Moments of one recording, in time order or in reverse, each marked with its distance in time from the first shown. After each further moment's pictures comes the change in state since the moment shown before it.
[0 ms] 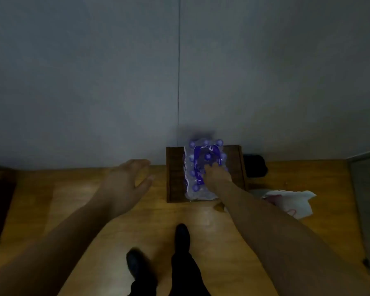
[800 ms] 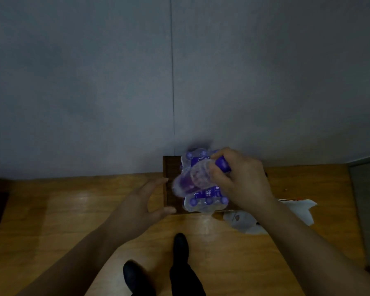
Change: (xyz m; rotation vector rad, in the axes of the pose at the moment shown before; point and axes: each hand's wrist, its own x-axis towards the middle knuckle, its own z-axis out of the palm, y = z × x) left_hand 0.020 0.027 0.022 -0.360 -0.188 0.045; right_hand -0.113 0.021 -0.143 0.550 0.734 -0.305
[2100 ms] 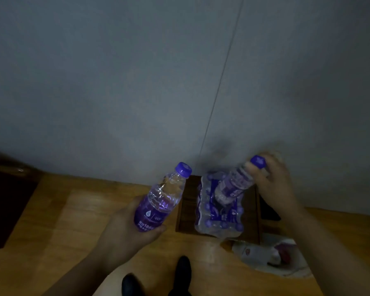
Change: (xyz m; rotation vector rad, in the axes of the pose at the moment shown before) left_hand -0.073 -0.026 -0.027 -0.100 0.370 -0.047; right_hand 0.049 0.053 0.009 0.311 0.090 0.100
